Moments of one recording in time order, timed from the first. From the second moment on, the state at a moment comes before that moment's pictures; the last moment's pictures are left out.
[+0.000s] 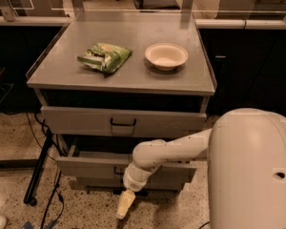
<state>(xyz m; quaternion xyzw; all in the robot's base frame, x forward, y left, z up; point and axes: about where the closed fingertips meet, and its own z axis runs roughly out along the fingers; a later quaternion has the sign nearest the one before) 0.468 0.076 0.402 -0.64 0.73 0.23 0.09</state>
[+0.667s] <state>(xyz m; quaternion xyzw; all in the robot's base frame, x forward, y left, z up) 0.431 0.067 0.403 -0.63 0.74 0.23 0.07</state>
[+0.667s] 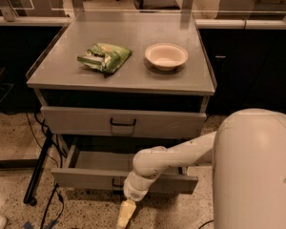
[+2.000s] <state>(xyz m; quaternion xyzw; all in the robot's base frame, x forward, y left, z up) 0.405 0.066 0.412 -0.63 0.74 0.24 0.06</state>
